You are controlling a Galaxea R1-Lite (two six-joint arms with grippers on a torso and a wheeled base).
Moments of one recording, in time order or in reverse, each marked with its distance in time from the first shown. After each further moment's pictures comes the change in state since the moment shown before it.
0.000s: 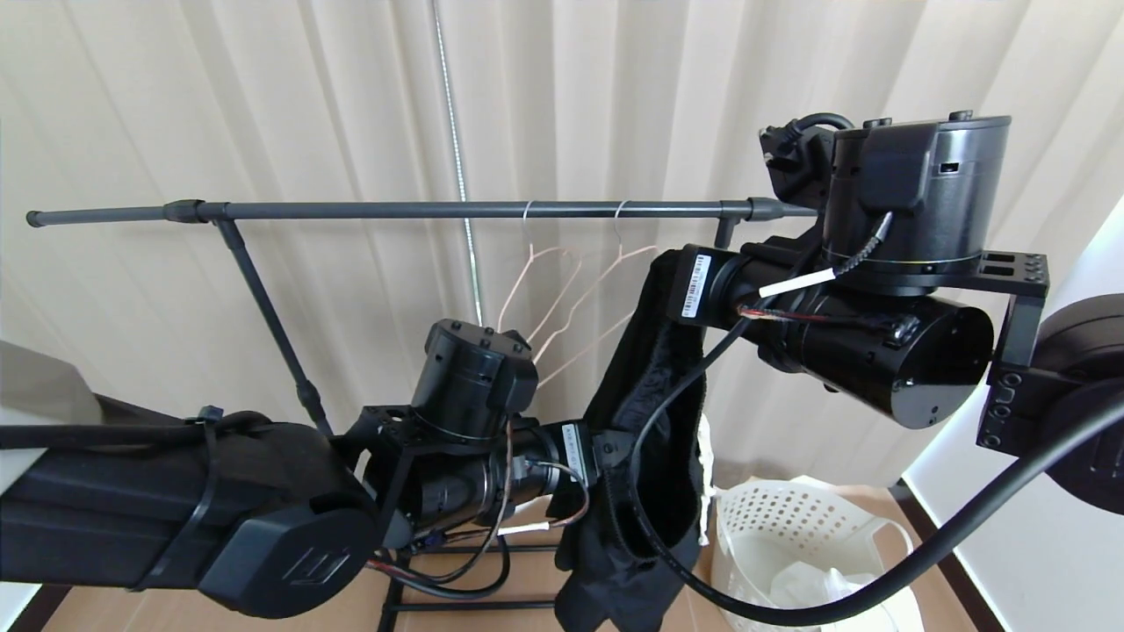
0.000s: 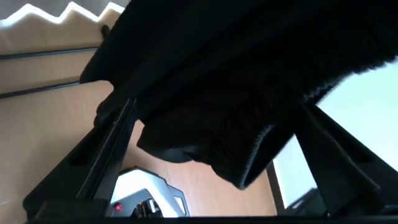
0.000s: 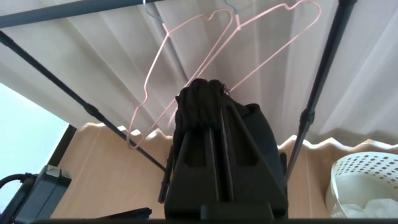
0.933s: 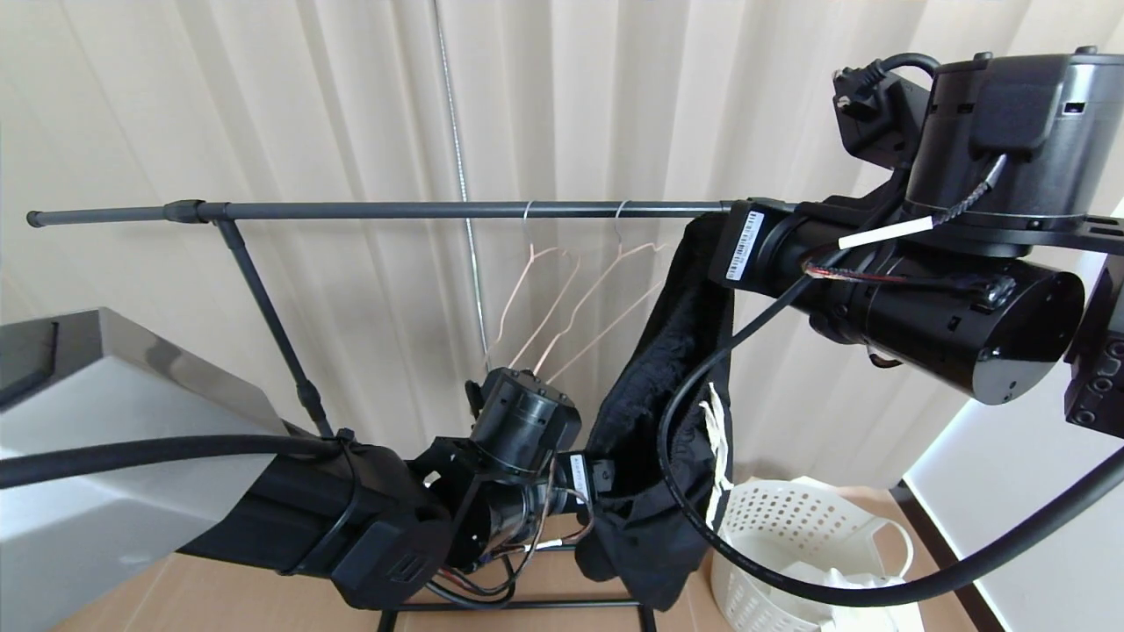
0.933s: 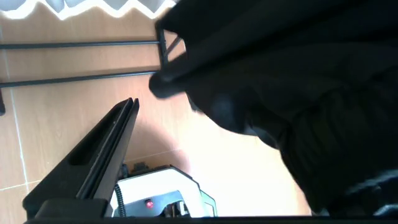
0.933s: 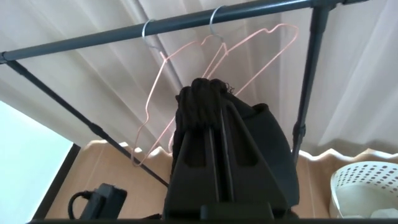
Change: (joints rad) left arm -0.005 0.161 -0.030 0.000 0.185 0.010; right arm -0.030 -0.072 0.000 0.001 -0.005 -0.006
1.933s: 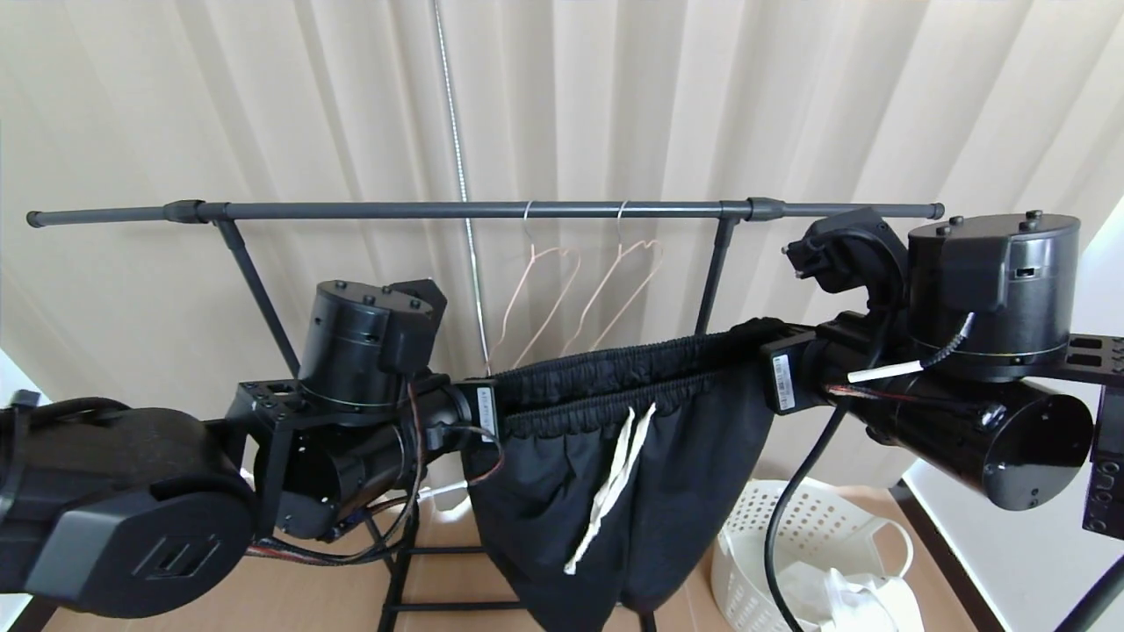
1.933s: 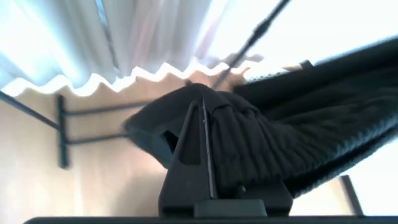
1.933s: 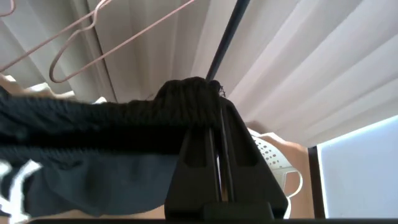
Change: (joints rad) left arm 0.107 -0.325 0.113 0.002 0.085 0.272; right arm -0.084 -0.055 0.280 0.001 -0.079 -0.379
